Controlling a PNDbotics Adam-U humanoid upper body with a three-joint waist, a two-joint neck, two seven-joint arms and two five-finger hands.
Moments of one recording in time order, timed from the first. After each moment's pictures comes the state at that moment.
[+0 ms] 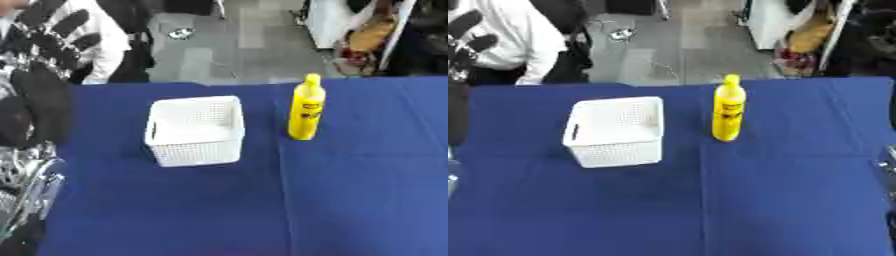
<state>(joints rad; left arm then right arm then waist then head) -0.24 0.51 -0.03 -1.99 0.36 -0.32 0.24 -0.43 -0.39 0.00 -1.98 0.00 -0.21 -0.16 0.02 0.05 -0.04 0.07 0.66</state>
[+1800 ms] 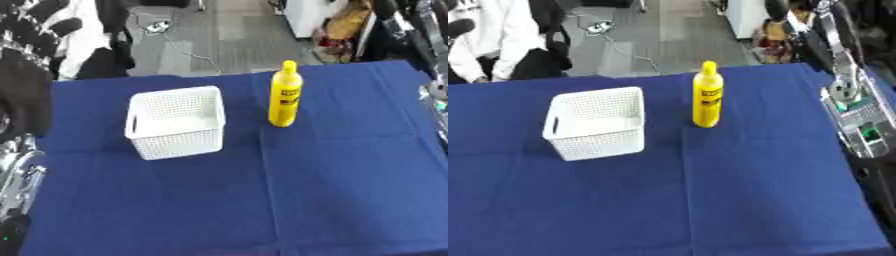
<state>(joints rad) -0.26 0.50 -0.06 -1.99 0.37 -0.31 0.18 -0.76 -0.49 0.15 -1.40 0.34 0.02 -0.09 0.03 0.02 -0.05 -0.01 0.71</state>
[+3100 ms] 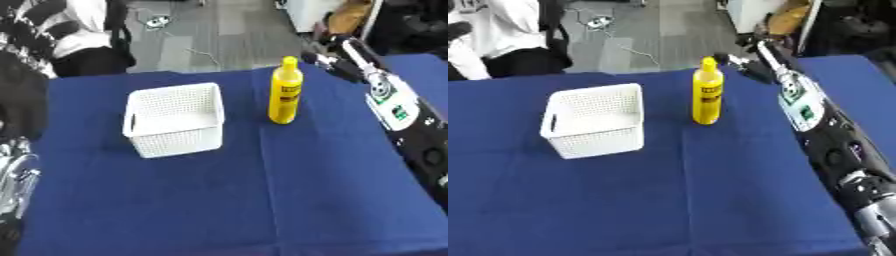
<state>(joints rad) -0.27 0.50 -0.07 -1.99 0.38 -0.31 0.17 -0.99 -0.35 0.13 -0.78 0.57 -0.08 0.07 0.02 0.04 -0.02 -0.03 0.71</state>
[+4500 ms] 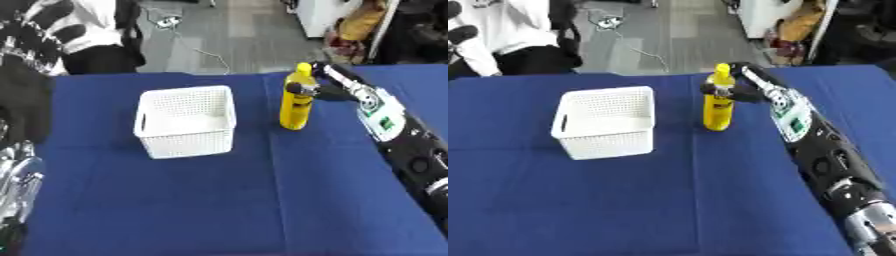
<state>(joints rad) -0.29 0.49 -0.07 -1.99 0.39 -0.30 0.15 -1.01 -0.32 0.11 -0.71 0.58 -0.09 0.25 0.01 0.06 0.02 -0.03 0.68</state>
